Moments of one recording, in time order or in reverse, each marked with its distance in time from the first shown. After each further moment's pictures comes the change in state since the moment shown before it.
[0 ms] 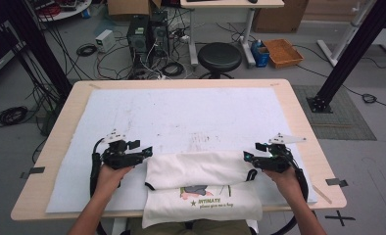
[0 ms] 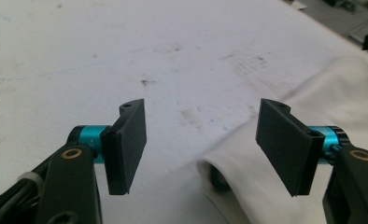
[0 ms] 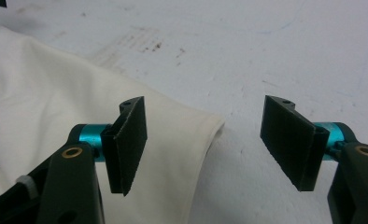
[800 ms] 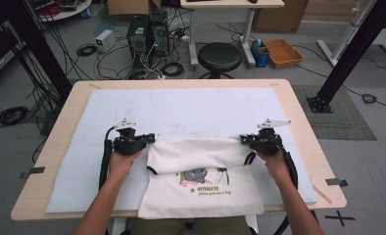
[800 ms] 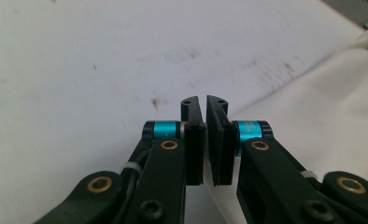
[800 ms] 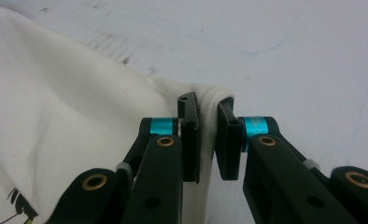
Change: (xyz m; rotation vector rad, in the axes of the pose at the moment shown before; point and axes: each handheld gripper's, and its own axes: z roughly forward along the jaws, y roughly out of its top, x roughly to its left) left arm 0.012 0.028 0.035 -0.021 0.016 -0.008; right arm -0.019 0.034 0.041 0.060 -0.038 -0.046
